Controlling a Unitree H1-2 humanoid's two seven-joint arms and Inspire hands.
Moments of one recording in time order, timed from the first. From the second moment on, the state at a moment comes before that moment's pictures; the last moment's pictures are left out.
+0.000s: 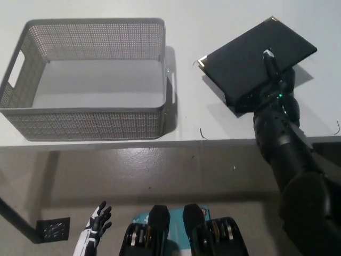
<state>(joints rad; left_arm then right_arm) 0.11 0.06 0.00 0.24 0.02 -0.32 -0.03 -1.13 0.00 -0.73 1.30 0.27 -0.24 -0.25</state>
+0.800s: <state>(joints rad) 0.12 0.06 0.00 0.24 0.02 -0.34 -0.03 -1.11 0.22 -0.52 0.65 0.45 -0.05 -0.25</state>
